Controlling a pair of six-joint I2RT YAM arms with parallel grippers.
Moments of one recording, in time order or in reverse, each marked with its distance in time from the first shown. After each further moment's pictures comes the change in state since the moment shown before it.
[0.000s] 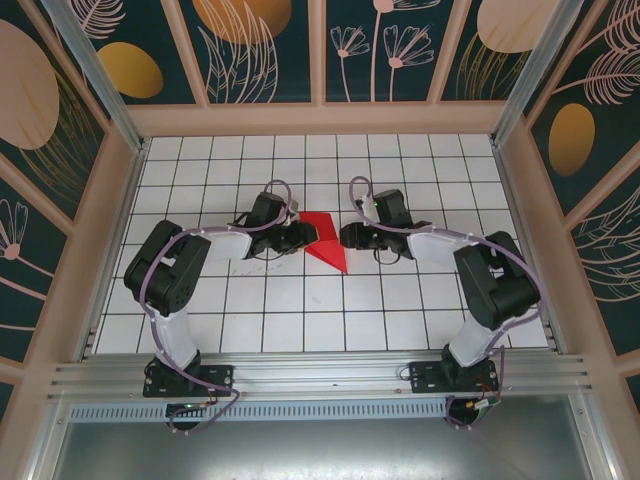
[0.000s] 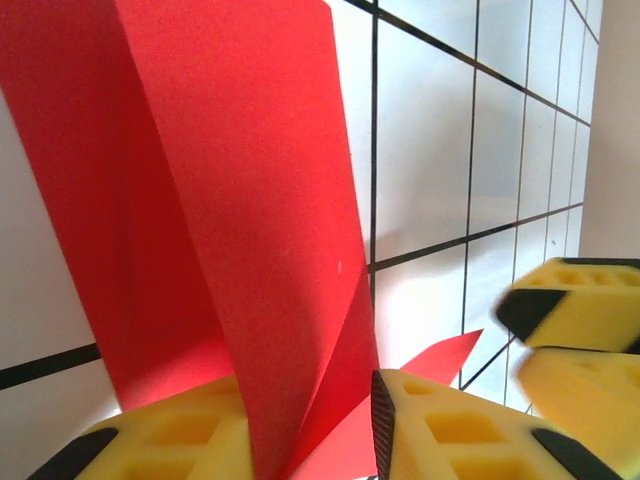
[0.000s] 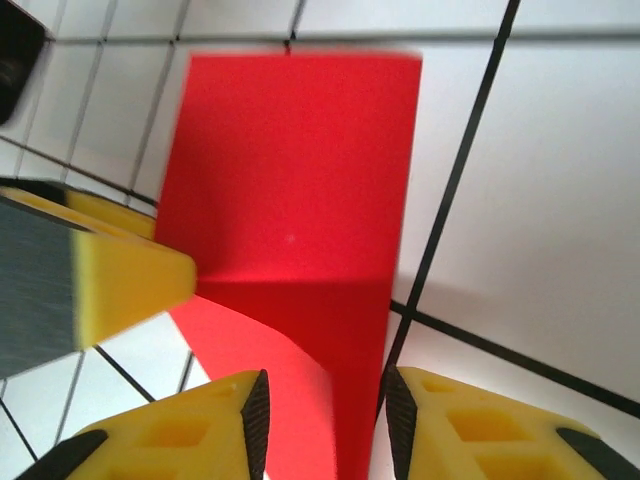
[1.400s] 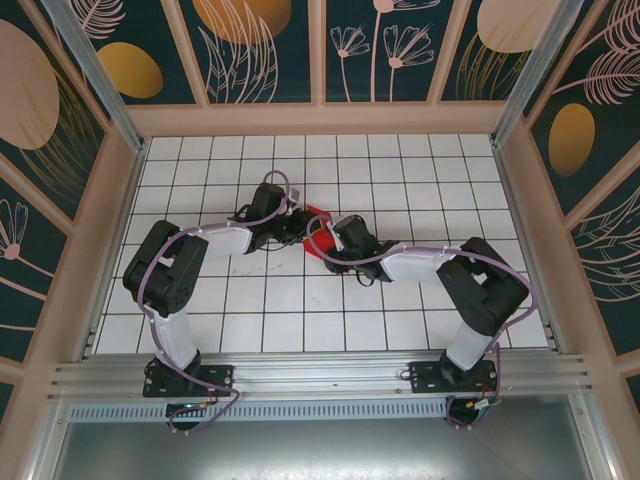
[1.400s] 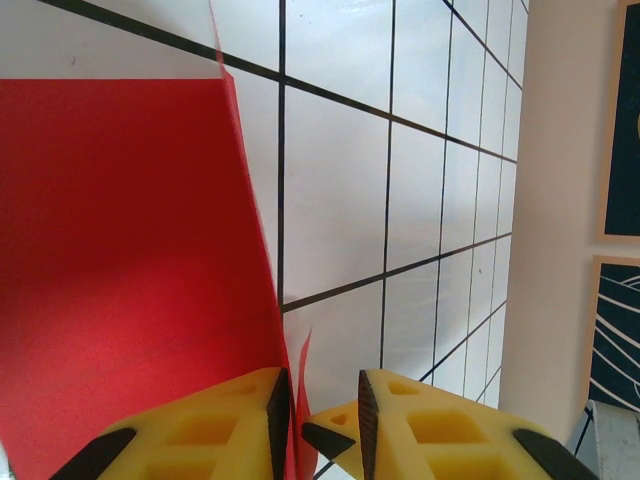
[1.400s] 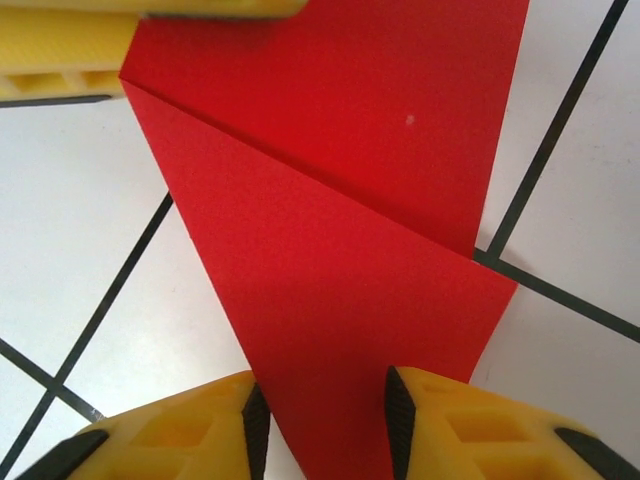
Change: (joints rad) left arm 0.000 -0.008 0.056 0.031 0.018 -0.097; right arm 0.300 0.050 -0.031 -0.004 0.446 -0.153
